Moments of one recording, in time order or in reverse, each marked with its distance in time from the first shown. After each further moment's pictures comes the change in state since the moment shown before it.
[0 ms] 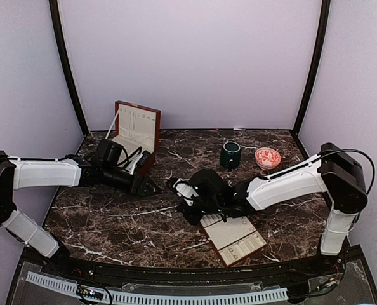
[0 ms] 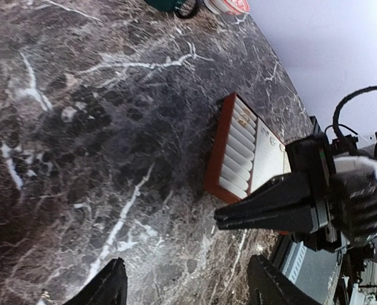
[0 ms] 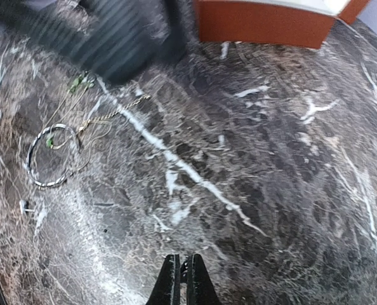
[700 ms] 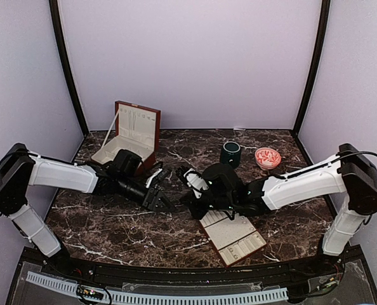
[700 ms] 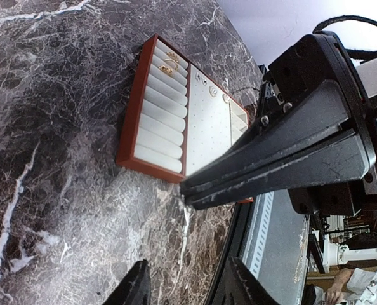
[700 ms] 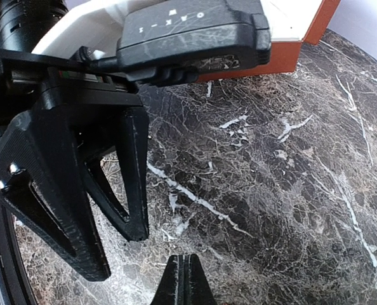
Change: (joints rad) left arm -0.152 0.150 0.002 0.122 0.195 -0.034; right arm -0.019 -0.147 -0.109 0.106 0.018 0.115
